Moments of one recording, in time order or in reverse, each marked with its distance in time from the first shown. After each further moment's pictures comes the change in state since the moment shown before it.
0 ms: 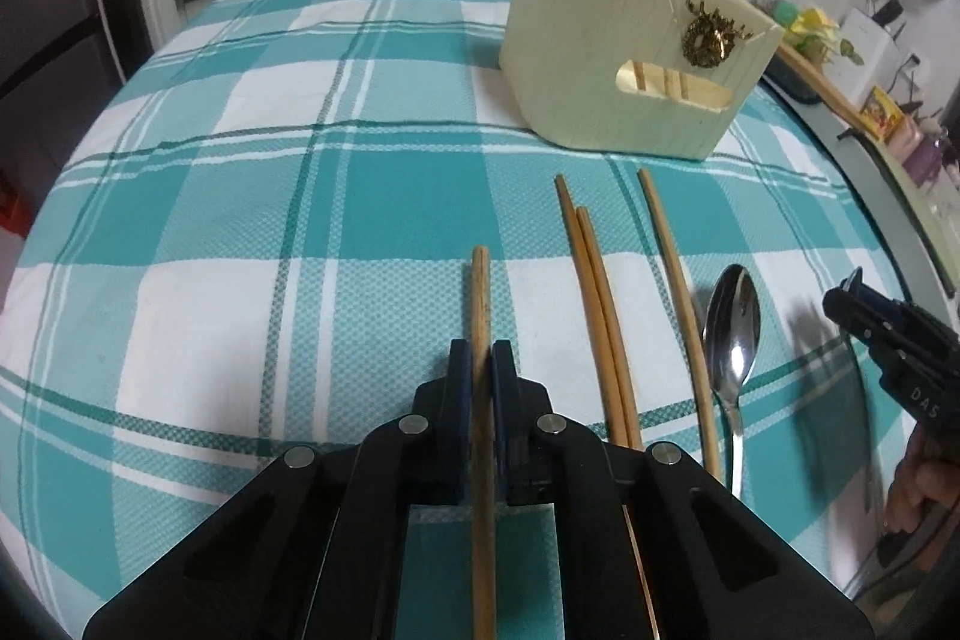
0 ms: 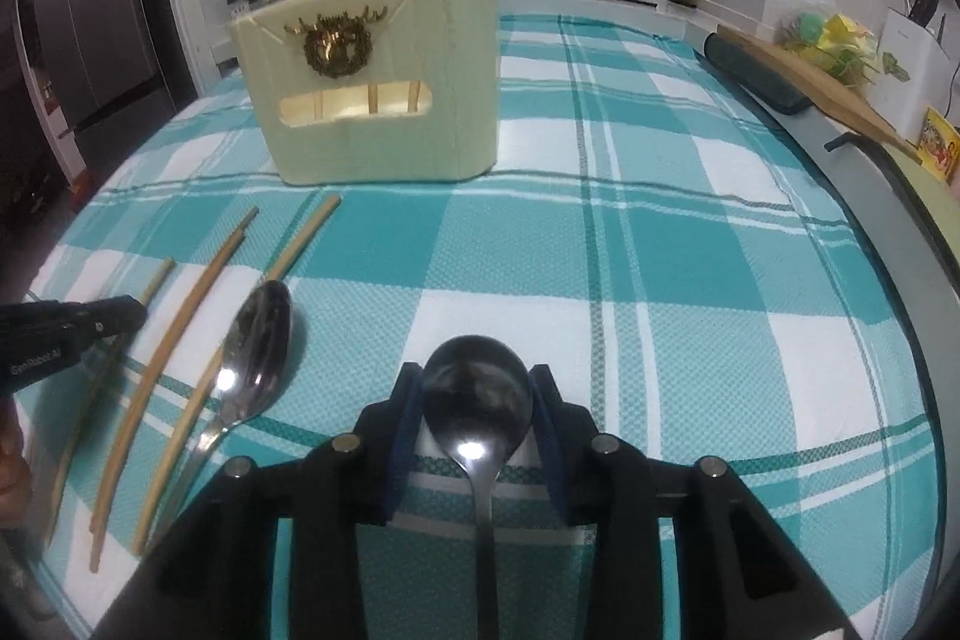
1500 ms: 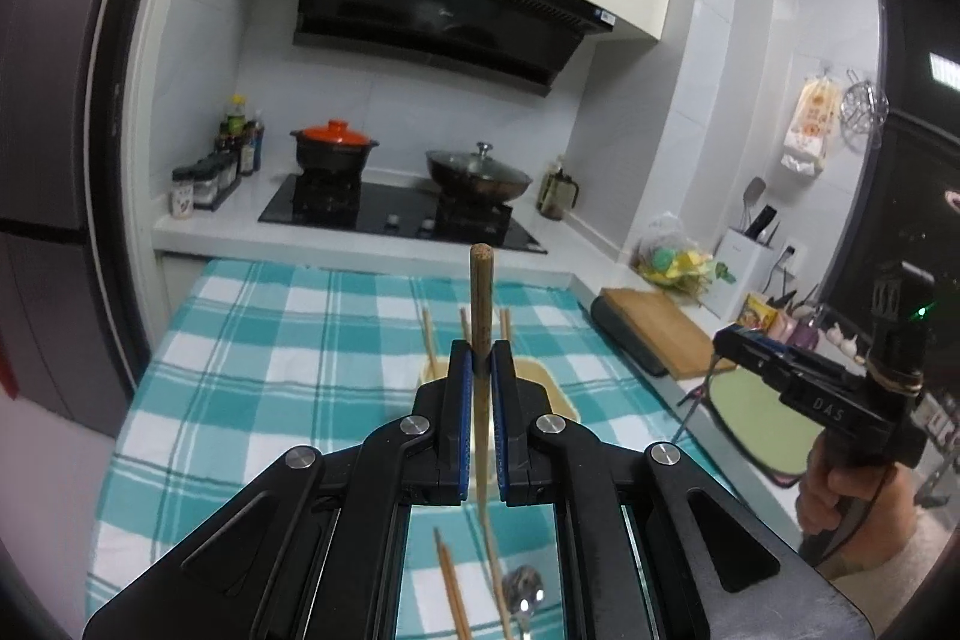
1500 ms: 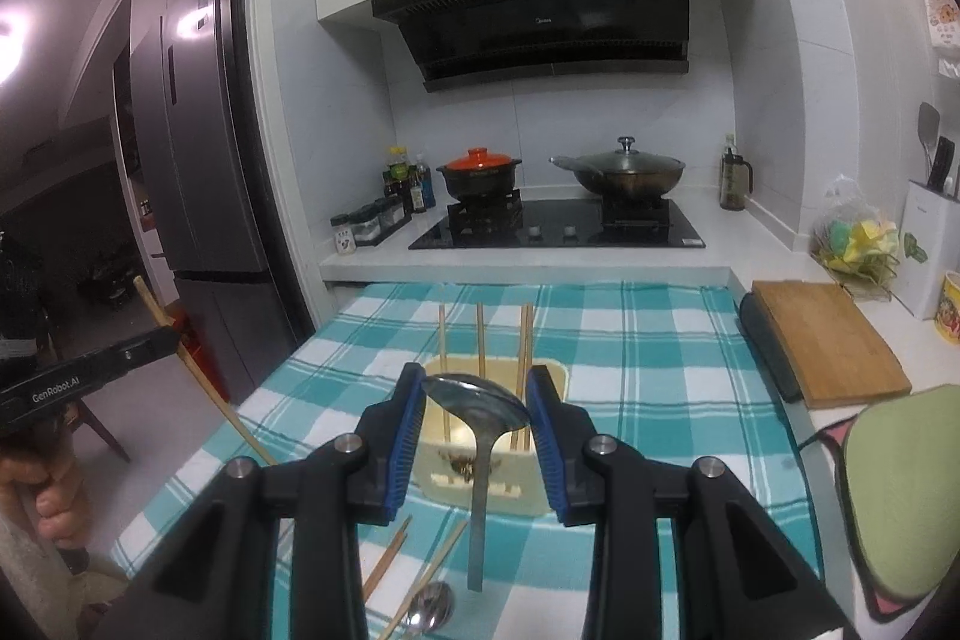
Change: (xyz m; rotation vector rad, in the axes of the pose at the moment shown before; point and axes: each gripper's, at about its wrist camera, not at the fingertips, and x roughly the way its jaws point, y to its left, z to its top) left arm -0.228 -0.018 0.144 0.035 -0.526 -0.207; right arm -0.178 0.005 0.168 -0.037 -0.411 0.190
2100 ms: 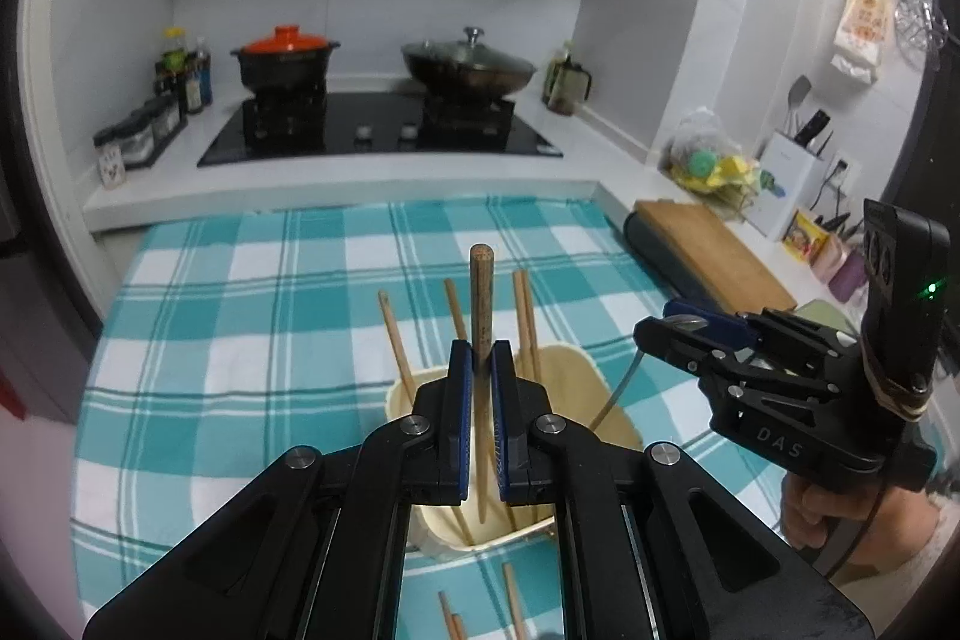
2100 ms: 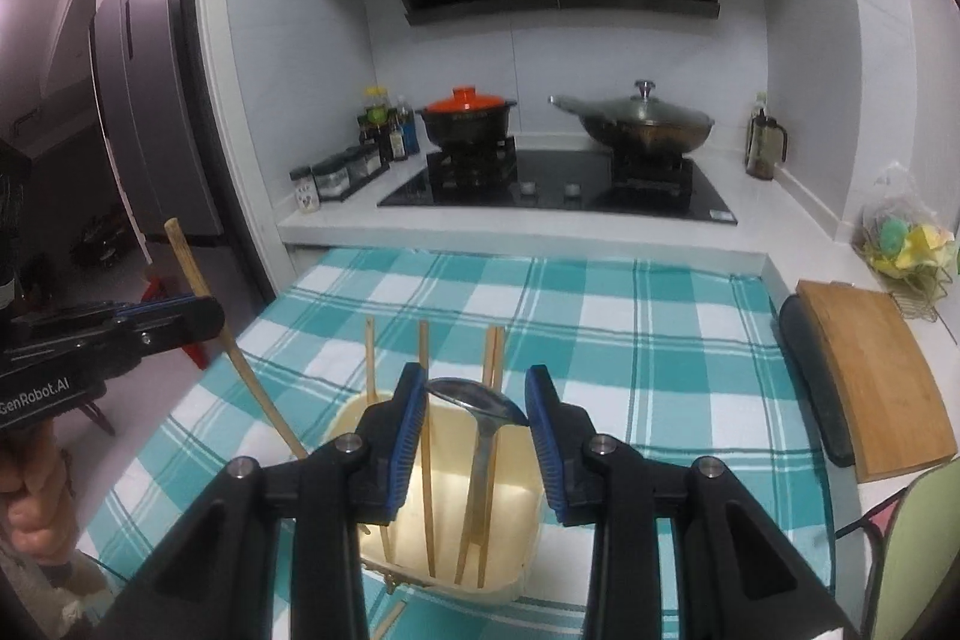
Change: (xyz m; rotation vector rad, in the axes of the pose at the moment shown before) left arm 0.205 -0.007 -0.003 0.066 0.312 0.028; right arm 0.166 -0.039 0.025 -0.018 0.190 -0.002
